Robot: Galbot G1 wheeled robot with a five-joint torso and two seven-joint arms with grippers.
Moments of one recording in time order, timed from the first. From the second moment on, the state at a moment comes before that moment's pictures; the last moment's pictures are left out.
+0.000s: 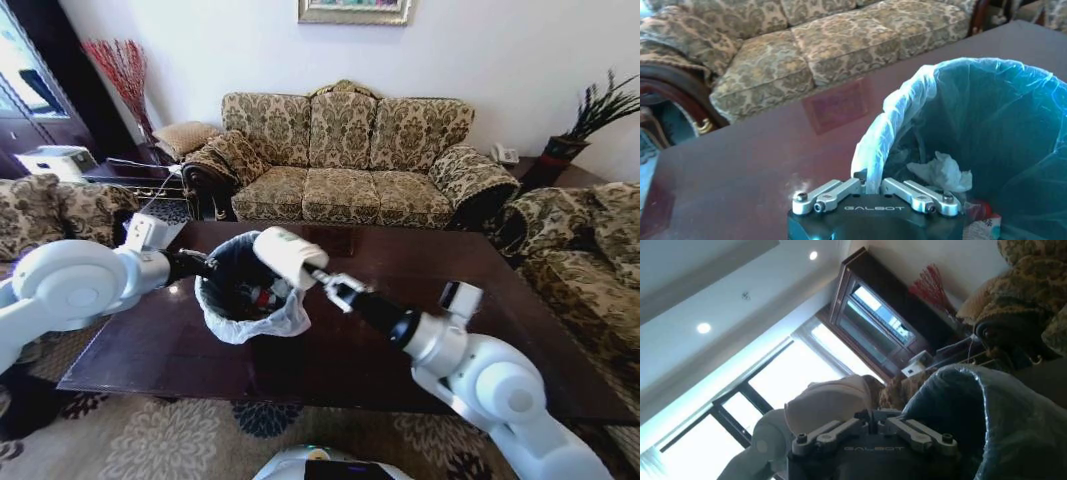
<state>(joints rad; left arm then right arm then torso) 1.86 -0.03 -1.44 -2.34 -1.70 0.74 -0.39 -0.92 1.00 0.10 2.51 1.63 -0.48 0.27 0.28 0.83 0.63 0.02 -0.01</state>
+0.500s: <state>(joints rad) 1.85 -0.04 -1.44 -2.39 -1.72 0.74 -0.39 -0.92 1.01 0.01 2.48 1.36 -0.52 0.31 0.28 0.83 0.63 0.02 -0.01</state>
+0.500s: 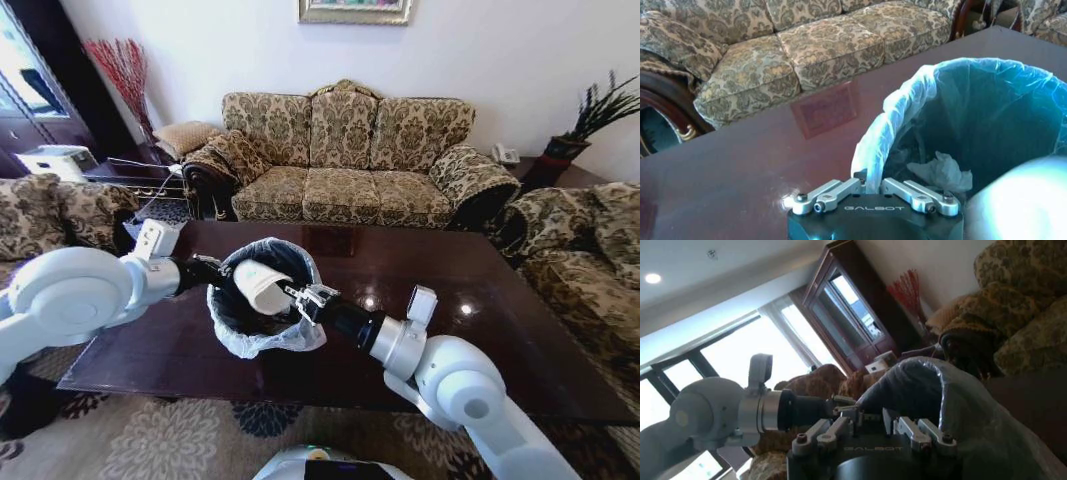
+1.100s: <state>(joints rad) 1.92 -0.29 -1.64 -2.25 -1.75 0.74 -0.56 -1.09 1.03 0.29 2.50 0.91 -0.25 0.00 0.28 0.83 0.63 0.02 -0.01</state>
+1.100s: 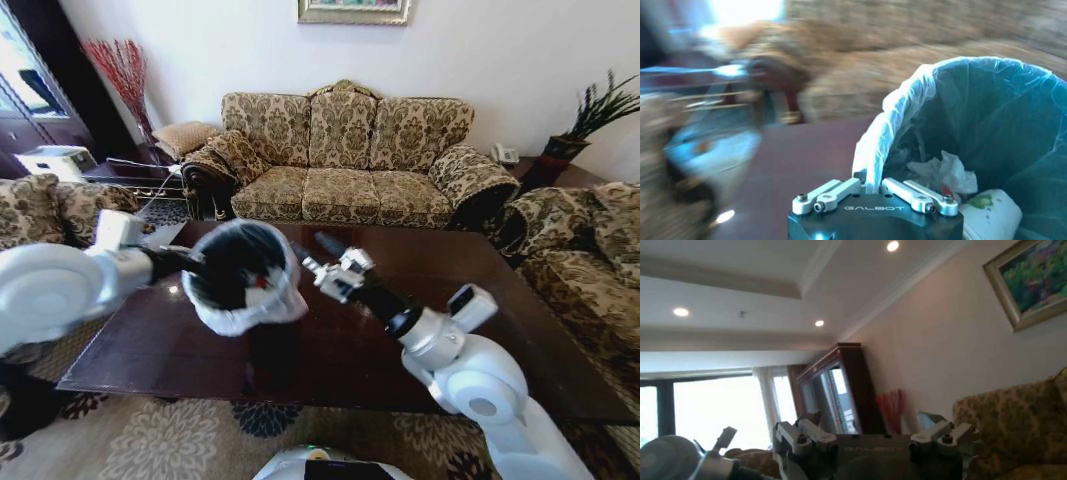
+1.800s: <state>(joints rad) 2.06 -1.25 -1.95 -2.08 -1.33 0.62 -0.42 -1.30 1.22 0.52 2.43 0.63 -0.22 0.09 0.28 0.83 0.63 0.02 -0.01</state>
